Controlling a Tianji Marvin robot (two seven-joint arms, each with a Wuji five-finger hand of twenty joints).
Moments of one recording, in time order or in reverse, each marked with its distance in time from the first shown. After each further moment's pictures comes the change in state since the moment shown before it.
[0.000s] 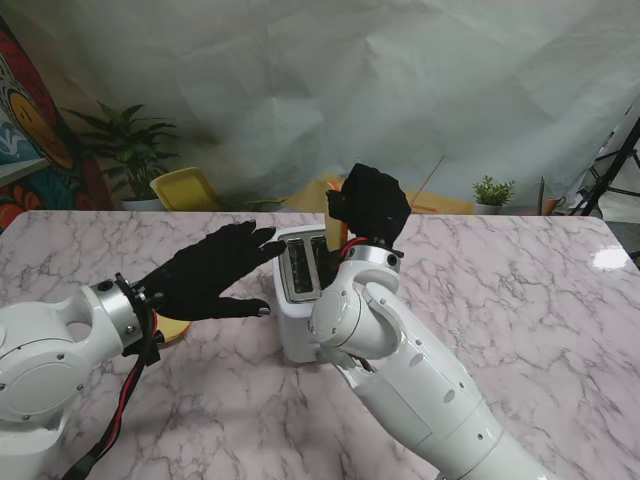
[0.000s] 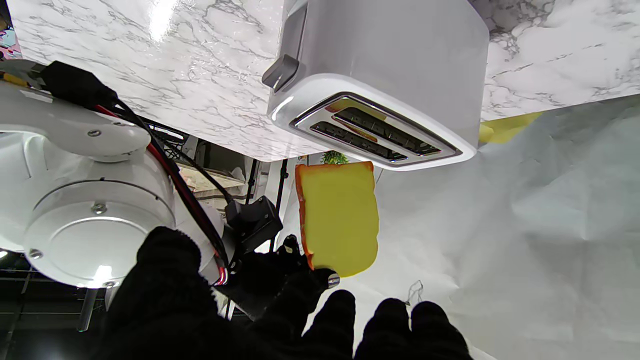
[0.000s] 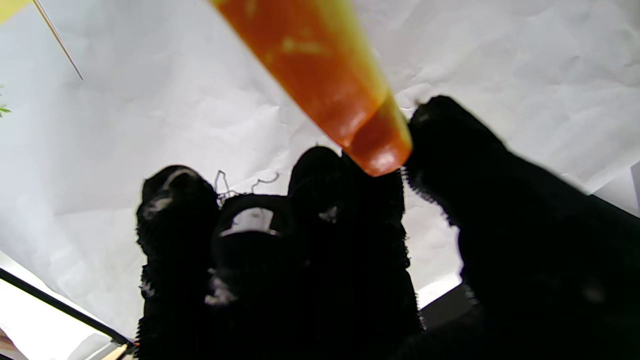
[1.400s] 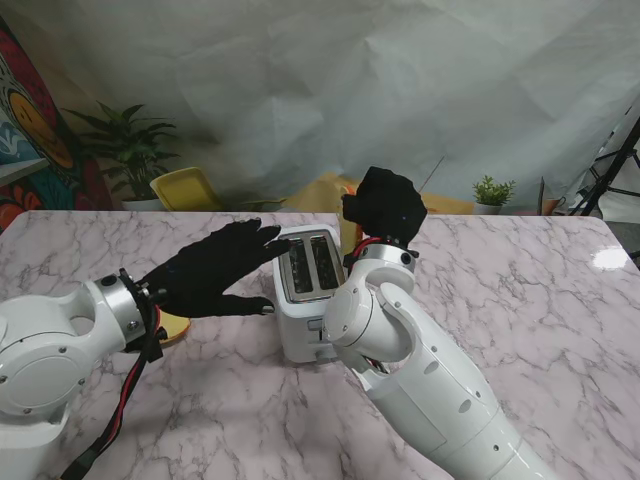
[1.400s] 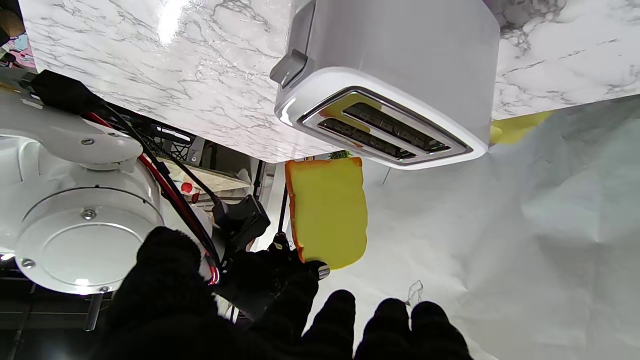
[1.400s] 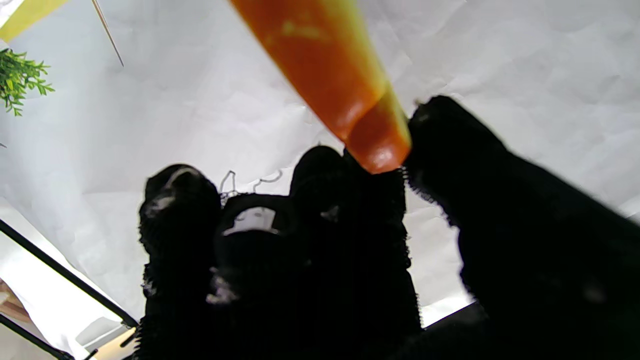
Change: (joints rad) left arm -0.030 0.004 0.017 0.002 -0.022 0.007 -0.026; right arm -0.034 0.040 0.031 -0.090 -0.066 0.113 0.103; left_hand 0.000 0.000 0.000 0.000 0.000 0.000 0.000 0.000 0.000 0.000 0.000 -0.001 0.000 0.000 0.000 0.000 0.000 0.000 0.000 0.000; right_hand 0.000 0.000 0.000 0.000 0.000 -0.011 -0.012 0.011 0.000 -0.008 -0.003 0.000 0.000 -0.011 -0.003 0.000 0.003 -0.018 -0.008 0.000
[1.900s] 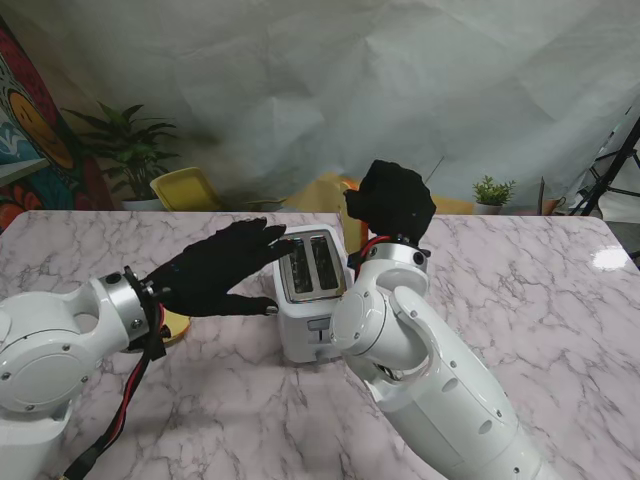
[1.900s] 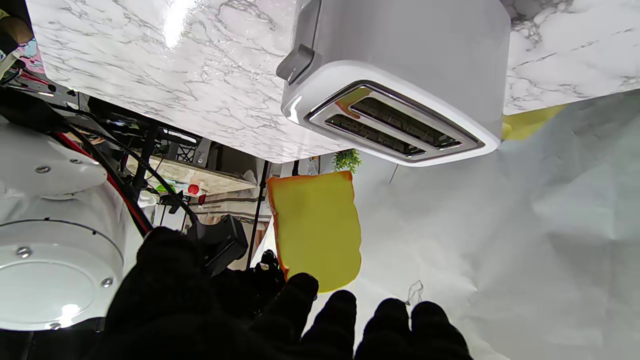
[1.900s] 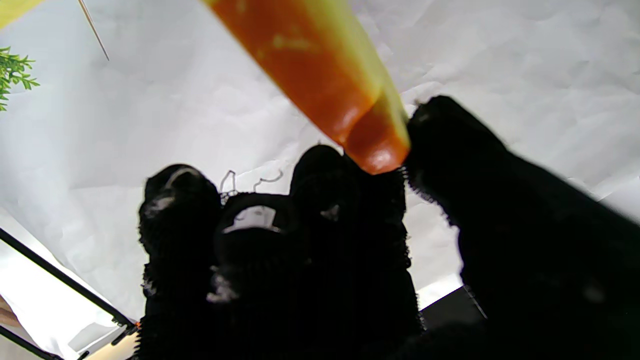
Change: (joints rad) left arm -0.021 0.003 0.019 0.003 -0.003 -0.007 -0.004; right arm -0.053 0.035 0.022 -0.157 -0.047 0.035 0.087; left_hand 0.000 0.000 0.000 0.000 0.000 0.000 0.000 0.000 0.000 0.009 0.000 -0.011 0.000 0.000 0.000 -0.001 0.000 0.000 0.000 0.000; right_hand 0.000 0.000 0.000 0.000 0.001 -0.002 -0.011 0.003 0.000 -0.001 -0.007 0.000 0.000 -0.001 -0.008 0.000 0.010 -0.002 0.000 0.000
